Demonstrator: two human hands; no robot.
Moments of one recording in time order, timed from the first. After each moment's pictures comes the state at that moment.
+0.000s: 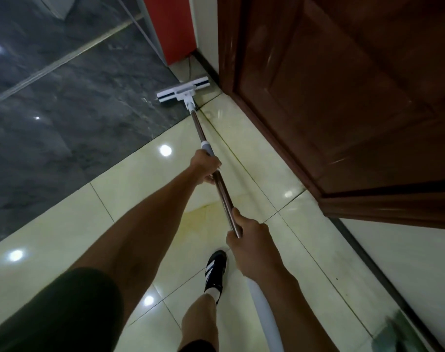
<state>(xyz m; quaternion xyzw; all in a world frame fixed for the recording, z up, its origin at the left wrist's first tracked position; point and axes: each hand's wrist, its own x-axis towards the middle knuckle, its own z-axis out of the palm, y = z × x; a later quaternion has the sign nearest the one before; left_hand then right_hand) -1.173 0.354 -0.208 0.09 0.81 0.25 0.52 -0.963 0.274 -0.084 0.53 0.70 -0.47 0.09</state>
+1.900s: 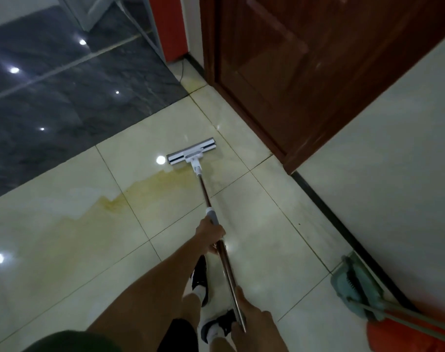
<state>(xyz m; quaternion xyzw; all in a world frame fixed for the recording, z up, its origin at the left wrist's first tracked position) -0.761 -0.068 -0.121 0.03 0.78 0.21 0.59 -0.564 -0.127 0.040 0.45 0.67 -0.50 0.31</state>
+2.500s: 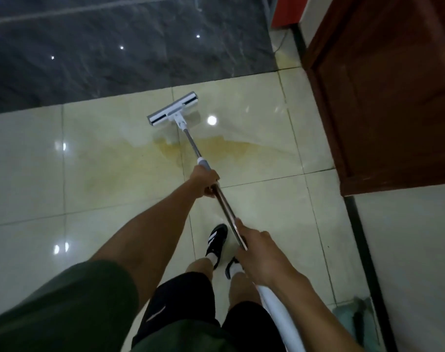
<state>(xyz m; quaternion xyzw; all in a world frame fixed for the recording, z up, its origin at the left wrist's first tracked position) -0.950 -0.147 -0.092 -0.15 0.78 0.37 0.48 -0.735 -0.093 0.062 0.27 0.81 -0.42 0.31</state>
